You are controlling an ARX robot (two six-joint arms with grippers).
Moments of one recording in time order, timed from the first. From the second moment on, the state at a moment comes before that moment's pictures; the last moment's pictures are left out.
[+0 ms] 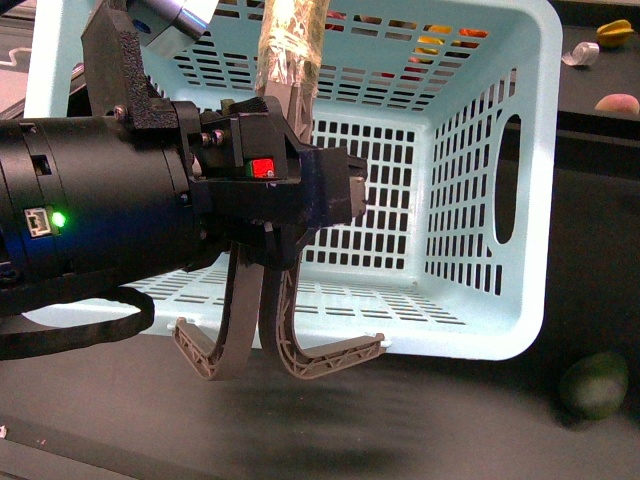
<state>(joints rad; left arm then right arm) -0.47 1.68 0.48 0.99 0.41 -0.35 0.00 0.00 0.01 0.00 0.00 0.00</state>
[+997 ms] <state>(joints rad) -0.47 1.68 0.48 0.99 0.40 -0.35 -0.44 1.10 0.11 0.59 -0.10 -0.42</state>
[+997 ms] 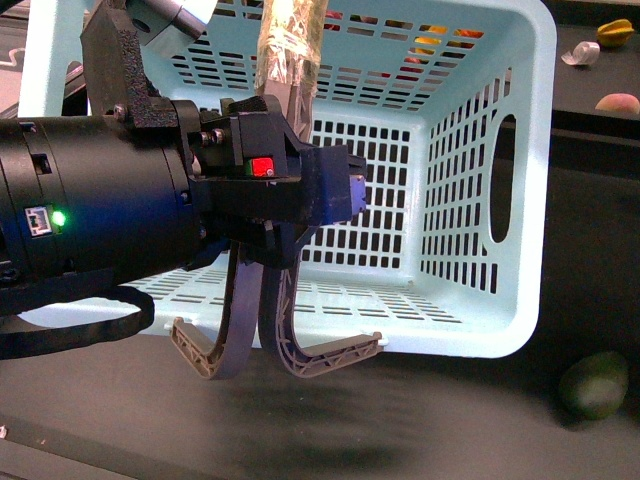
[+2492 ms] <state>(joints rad) -0.47 1.68 0.48 0.99 0.40 -0.35 -0.69 2.37 0.40 0.78 -0.28 -1.13</state>
